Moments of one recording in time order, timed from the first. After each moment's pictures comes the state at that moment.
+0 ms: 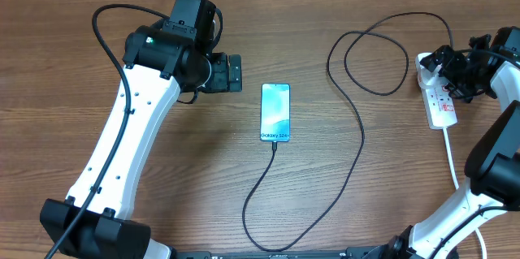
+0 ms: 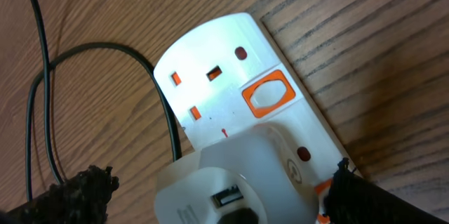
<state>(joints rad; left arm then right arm) -0.31 1.68 1.72 -1.26 0.05 -0.36 -0.49 2.07 1.50 -0.64 -0.40 0.20</state>
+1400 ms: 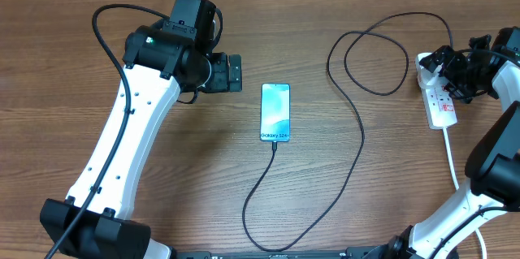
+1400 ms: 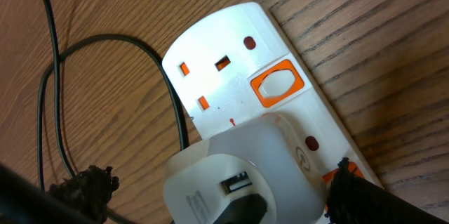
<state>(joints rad) -0.31 1.68 1.72 -1.26 0.05 -0.36 -0.49 2.07 1.51 -0.68 -0.44 0.19</state>
